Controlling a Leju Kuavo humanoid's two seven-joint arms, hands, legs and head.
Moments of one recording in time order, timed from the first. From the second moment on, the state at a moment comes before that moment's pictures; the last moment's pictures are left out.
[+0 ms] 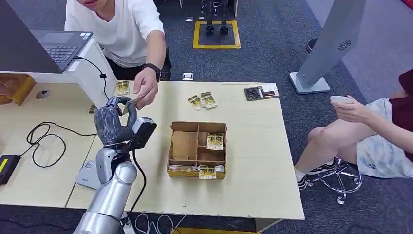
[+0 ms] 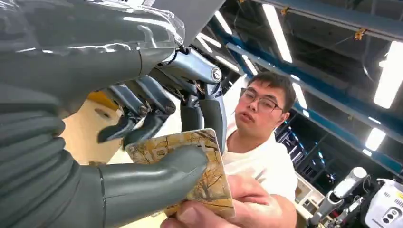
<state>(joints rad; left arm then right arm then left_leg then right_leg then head) -0.43 -0.19 0.09 -1.11 -0.96 0.67 -0.35 -0.06 0.09 1.44 -0.03 -1.55 -0.32 -0.01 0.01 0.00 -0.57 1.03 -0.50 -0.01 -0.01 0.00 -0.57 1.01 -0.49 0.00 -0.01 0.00</state>
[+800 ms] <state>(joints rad) -0.33 -0.19 0.10 -1.21 -0.75 0.67 -0.46 -0.06 0.09 1.44 -0.03 -1.55 -0.33 -0.02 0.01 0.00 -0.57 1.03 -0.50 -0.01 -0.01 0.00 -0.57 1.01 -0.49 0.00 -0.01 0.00</state>
